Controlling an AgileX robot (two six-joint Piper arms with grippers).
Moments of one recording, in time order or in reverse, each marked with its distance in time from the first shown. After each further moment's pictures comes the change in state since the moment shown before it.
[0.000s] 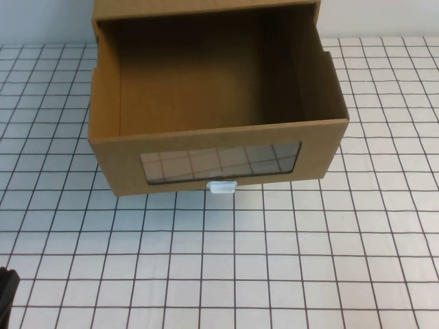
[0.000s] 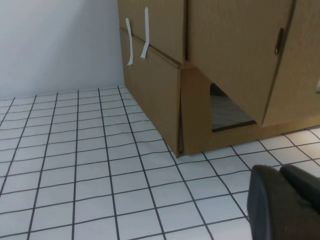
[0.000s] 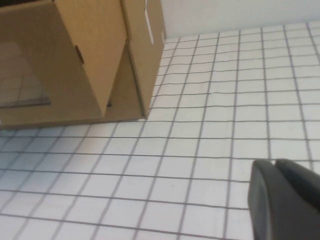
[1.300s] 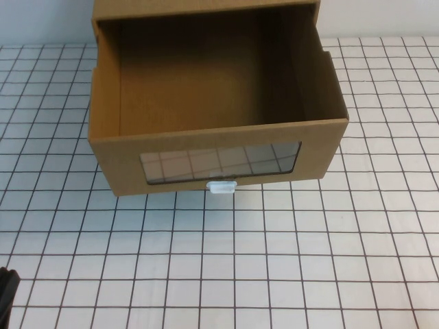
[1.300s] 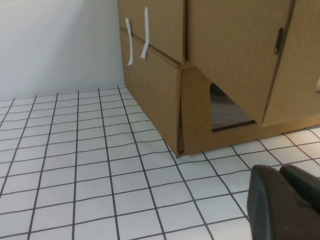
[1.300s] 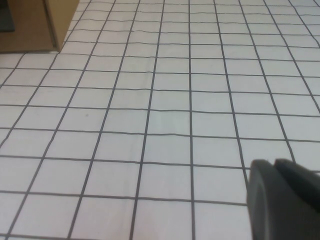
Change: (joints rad) right arm -0.151 -0.201 0.193 -0.196 0.101 0.000; left arm 0.000 0.000 0.000 0.000 0.000 0.004
